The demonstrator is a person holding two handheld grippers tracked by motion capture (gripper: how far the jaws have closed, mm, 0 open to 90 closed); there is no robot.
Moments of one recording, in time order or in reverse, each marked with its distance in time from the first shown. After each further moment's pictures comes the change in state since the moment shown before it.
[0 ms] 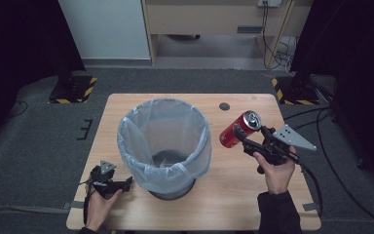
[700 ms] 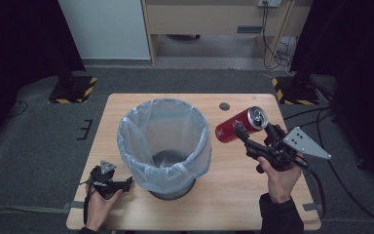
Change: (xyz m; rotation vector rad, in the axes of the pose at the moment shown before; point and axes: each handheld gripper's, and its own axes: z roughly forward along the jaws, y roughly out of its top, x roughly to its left) left arm 0.000 0.000 0.000 0.000 -0.001 0.001; right arm 0.032 0.037 -0.021 -0.175 0.084 -0.045
